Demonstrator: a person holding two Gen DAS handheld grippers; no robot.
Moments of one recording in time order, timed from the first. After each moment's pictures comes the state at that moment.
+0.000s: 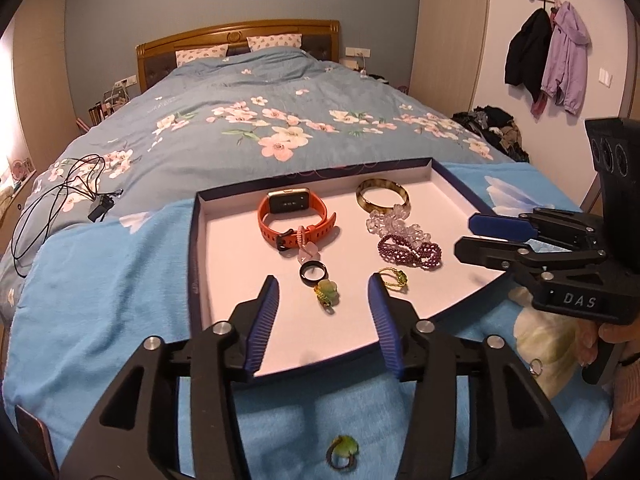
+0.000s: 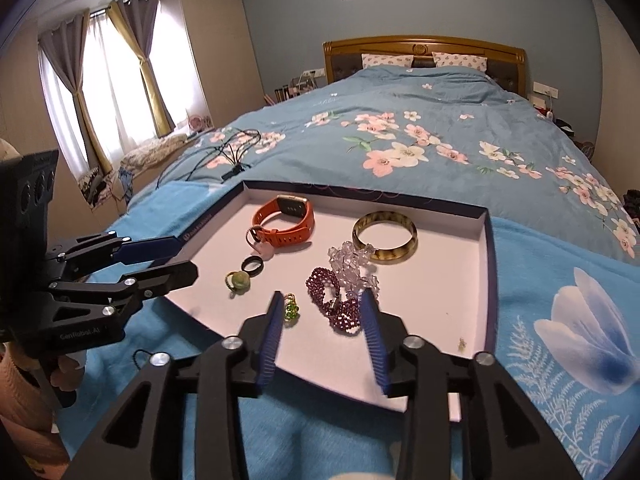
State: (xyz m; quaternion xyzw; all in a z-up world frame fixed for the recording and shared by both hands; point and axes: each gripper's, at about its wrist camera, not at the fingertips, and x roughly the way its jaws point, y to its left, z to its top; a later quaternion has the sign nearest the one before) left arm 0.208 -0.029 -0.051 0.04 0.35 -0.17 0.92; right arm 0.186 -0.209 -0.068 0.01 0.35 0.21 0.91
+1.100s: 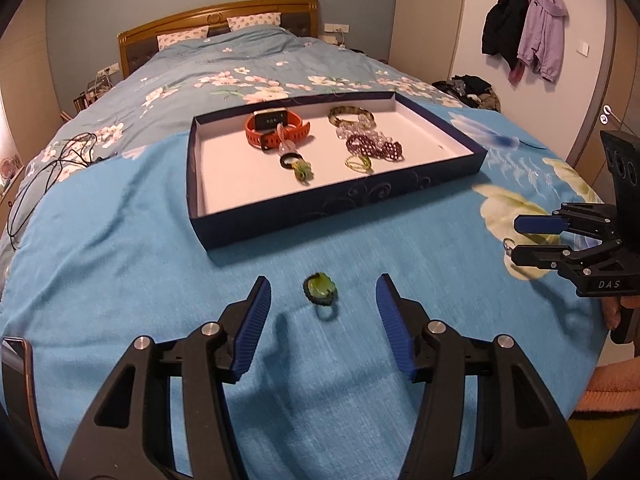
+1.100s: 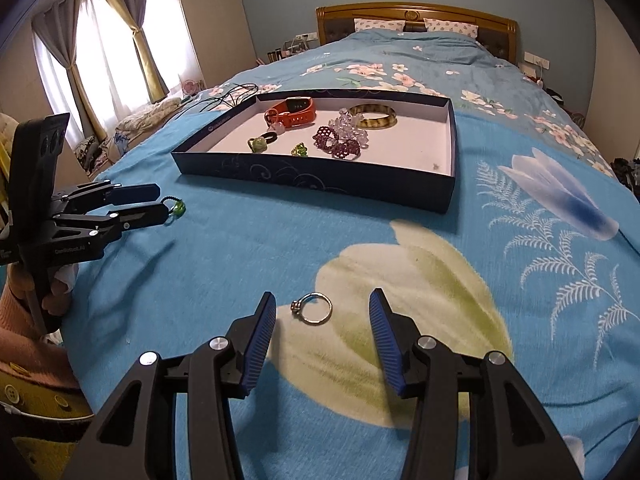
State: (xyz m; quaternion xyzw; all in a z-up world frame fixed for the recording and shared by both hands) left arm 0.118 -0.006 -0.087 0.06 0.39 -0.20 0.90; right arm 0.080 -0.233 -0.110 -0.02 0.42 0.19 0.89
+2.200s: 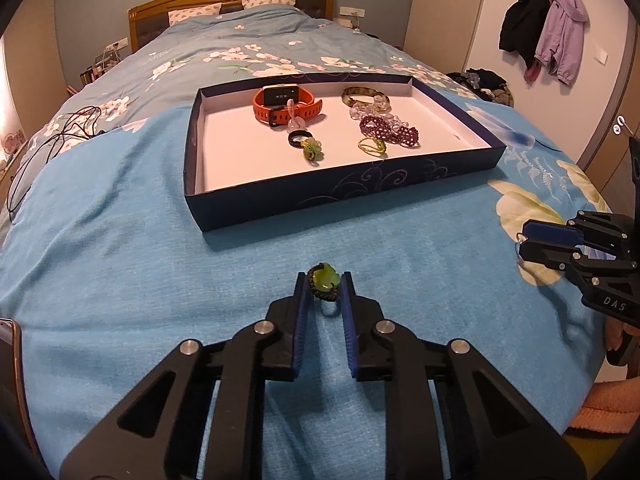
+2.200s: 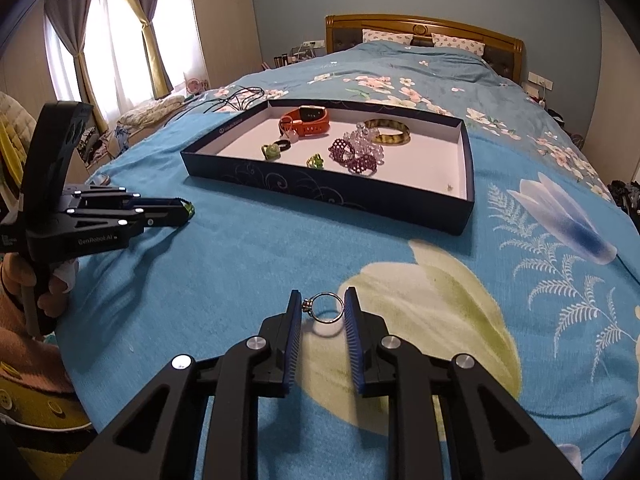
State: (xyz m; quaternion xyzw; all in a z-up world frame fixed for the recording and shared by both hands) left arm 0.132 -0.009 -0.098 0.04 0.43 -0.18 0.89; right arm 0.078 -0.214 -0.104 -0.04 0.39 0.19 0.90
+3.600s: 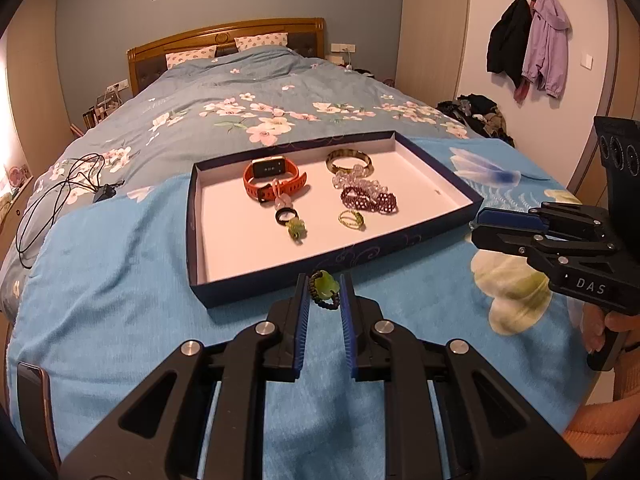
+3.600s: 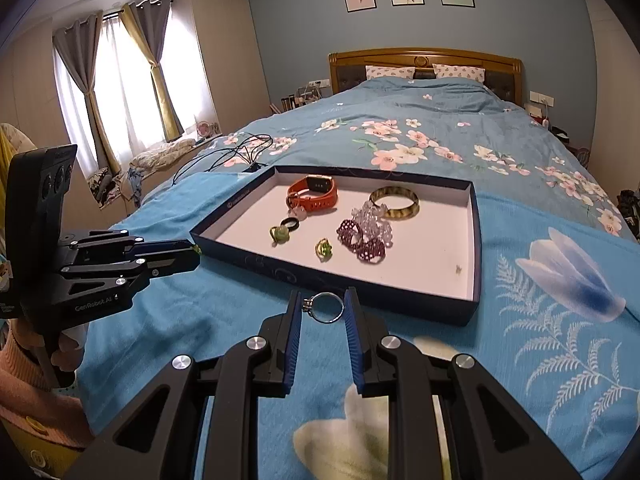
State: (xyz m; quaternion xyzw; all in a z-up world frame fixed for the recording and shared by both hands) left arm 0.131 -0.025 -0.049 0.06 0.35 -0.18 0.92; right arm 0.113 -0.211 -0.068 0.00 0.33 0.21 0.92
